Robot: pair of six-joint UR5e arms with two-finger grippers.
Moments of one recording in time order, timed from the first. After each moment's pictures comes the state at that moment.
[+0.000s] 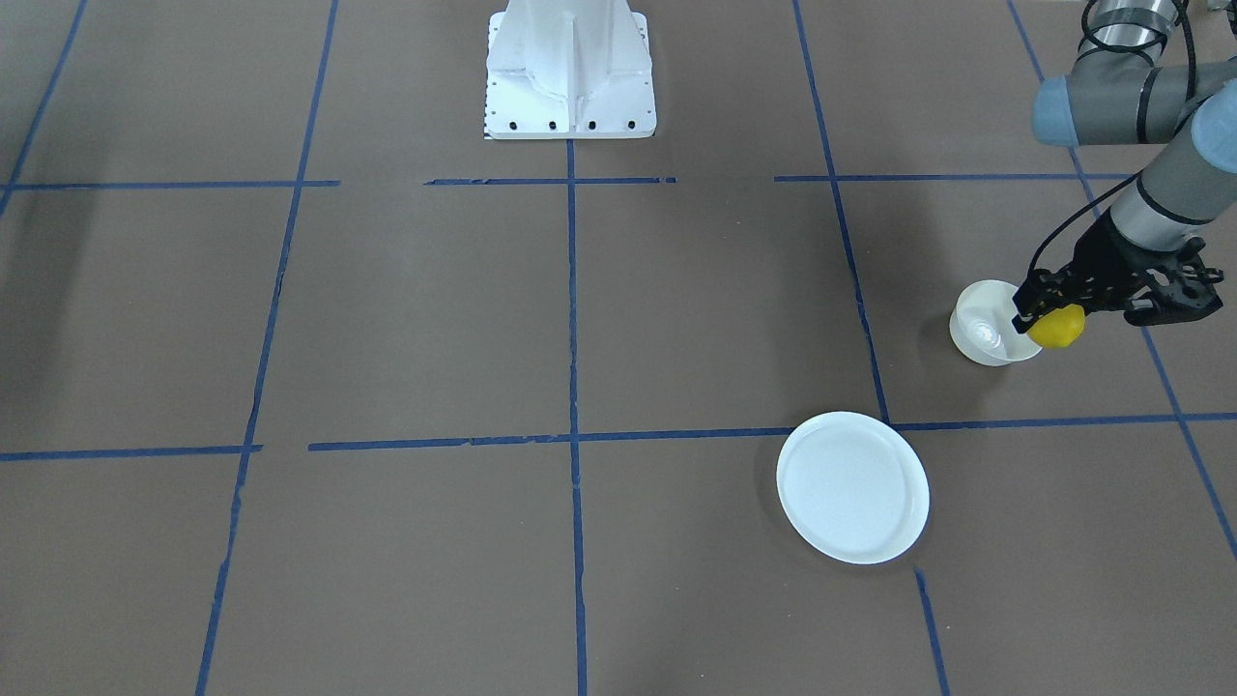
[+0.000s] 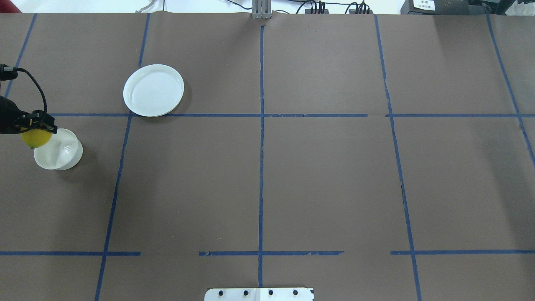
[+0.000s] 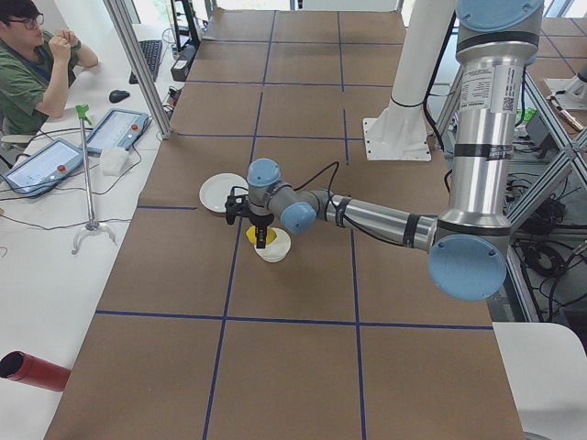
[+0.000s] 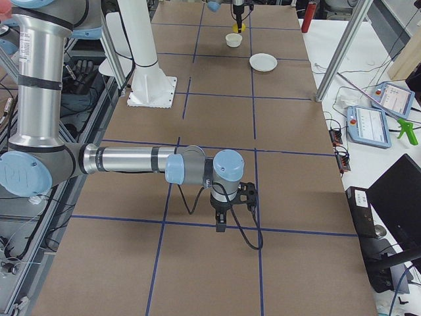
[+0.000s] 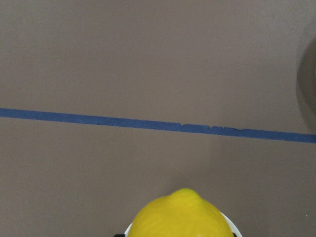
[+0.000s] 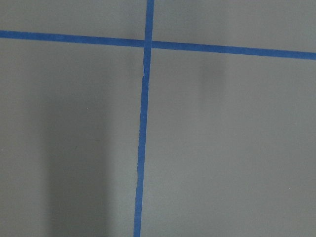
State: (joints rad) left arm -1.02 -1.59 -1.70 -2.05 -2.16 -0.89; right arm 1.54 -1.71 1.75 -1.64 2.28 -0.05
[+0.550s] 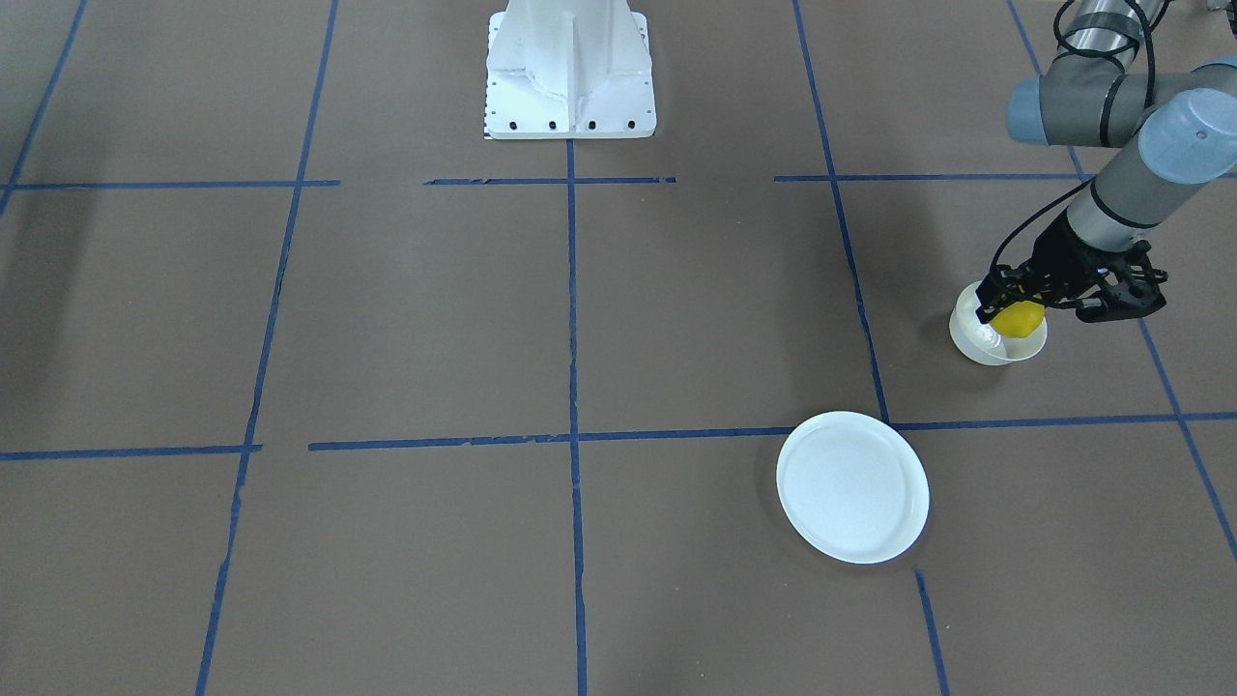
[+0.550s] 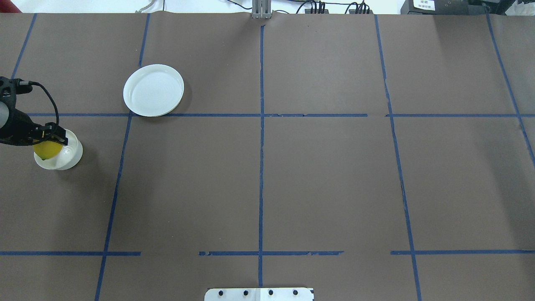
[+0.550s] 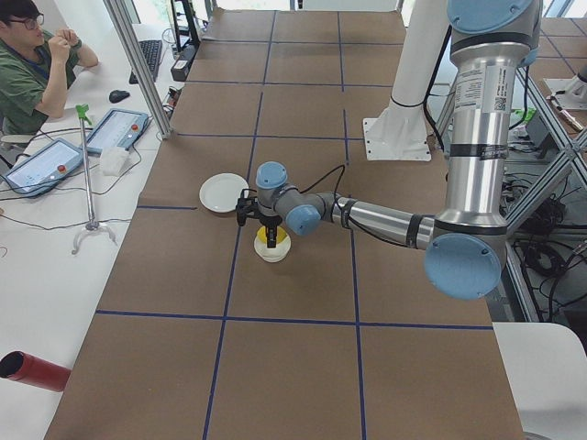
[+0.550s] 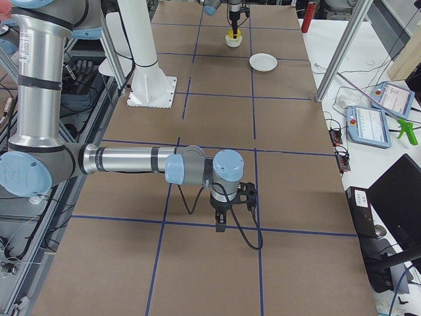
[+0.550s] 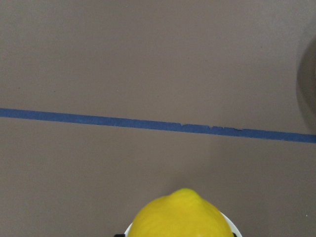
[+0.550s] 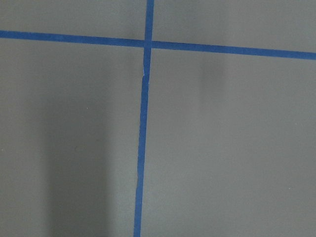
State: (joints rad) left arm -0.96 -1.58 -1.69 -2.07 -2.16 -0.94; right arm 1.54 -1.71 1.75 -1.64 2.28 -0.05
